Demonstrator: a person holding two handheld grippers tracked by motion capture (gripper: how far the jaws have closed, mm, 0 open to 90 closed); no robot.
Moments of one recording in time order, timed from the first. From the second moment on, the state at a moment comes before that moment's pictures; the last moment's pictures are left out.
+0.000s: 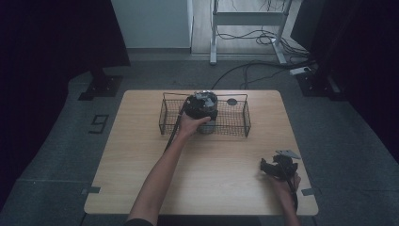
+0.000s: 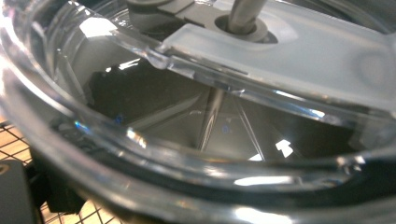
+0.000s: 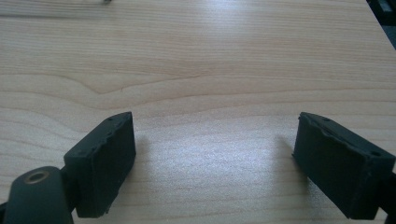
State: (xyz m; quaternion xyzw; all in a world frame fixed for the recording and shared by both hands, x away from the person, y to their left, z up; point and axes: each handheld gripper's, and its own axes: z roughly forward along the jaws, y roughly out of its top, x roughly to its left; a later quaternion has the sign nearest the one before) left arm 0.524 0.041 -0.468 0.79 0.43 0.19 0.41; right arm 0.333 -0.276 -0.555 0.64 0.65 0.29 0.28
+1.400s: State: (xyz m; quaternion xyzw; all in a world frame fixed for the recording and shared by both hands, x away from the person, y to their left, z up) left arm 0.474 0.075 -0.450 0.77 0.39 0.19 0.47; right arm 0.333 -0.276 -0.555 0.64 0.65 0.29 0.28
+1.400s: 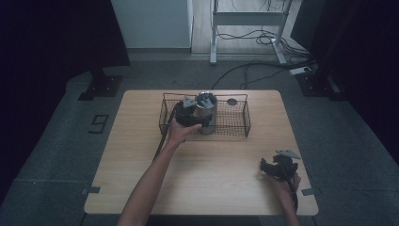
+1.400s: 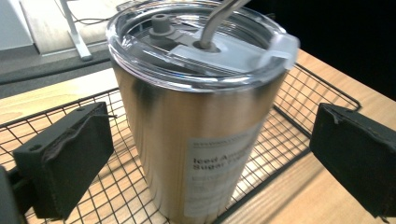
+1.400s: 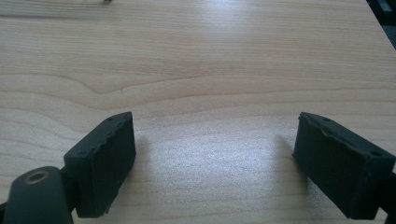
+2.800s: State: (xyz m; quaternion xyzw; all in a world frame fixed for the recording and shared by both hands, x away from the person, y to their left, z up) left arm 0.336 0.144 -0.464 0.79 0.37 0.18 0.46; right arm 0.333 -0.276 -0.555 0.64 0.65 0.29 0.28
